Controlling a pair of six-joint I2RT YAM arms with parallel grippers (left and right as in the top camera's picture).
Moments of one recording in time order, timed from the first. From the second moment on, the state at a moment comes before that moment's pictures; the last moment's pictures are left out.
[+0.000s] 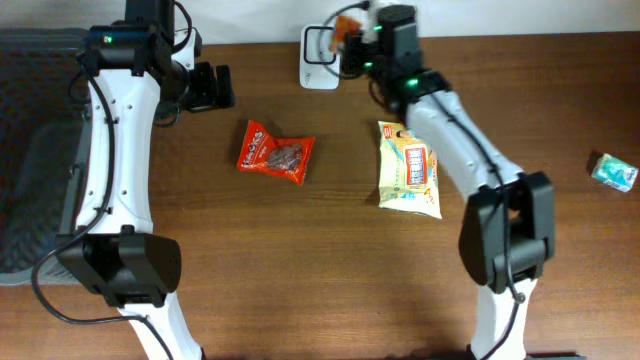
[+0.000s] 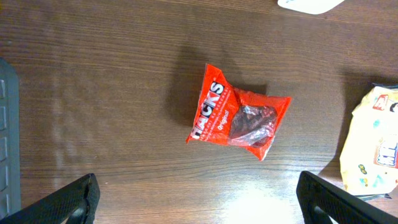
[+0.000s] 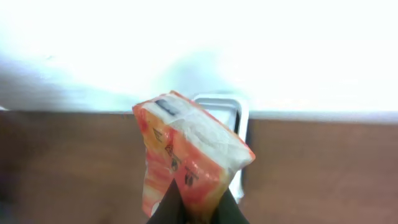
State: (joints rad) left arm -0.03 2.05 2.26 -1.42 0.14 -0.14; right arm 0.31 2.12 1.80 -0.13 -0.08 0.29
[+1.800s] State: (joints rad) left arm -0.03 2.05 2.26 -1.42 0.14 -0.14; right arm -0.50 2.12 1.78 -0.82 0.34 0.23
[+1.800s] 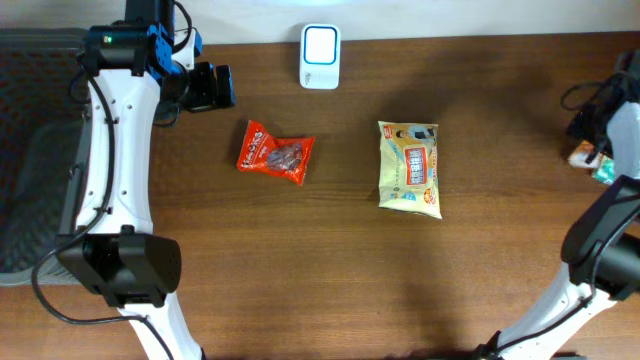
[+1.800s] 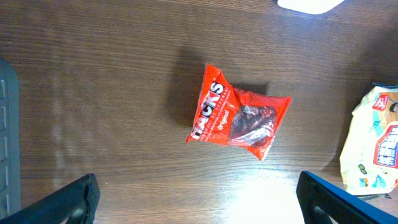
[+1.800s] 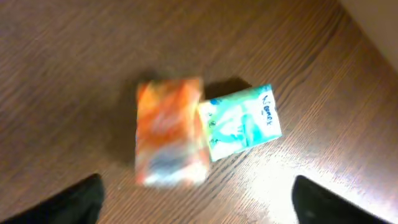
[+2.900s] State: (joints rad) left arm -0.03 2.05 2.26 -1.42 0.14 -0.14; right arm 0.05 2.12 1.58 -1.02 -0.18 0.05
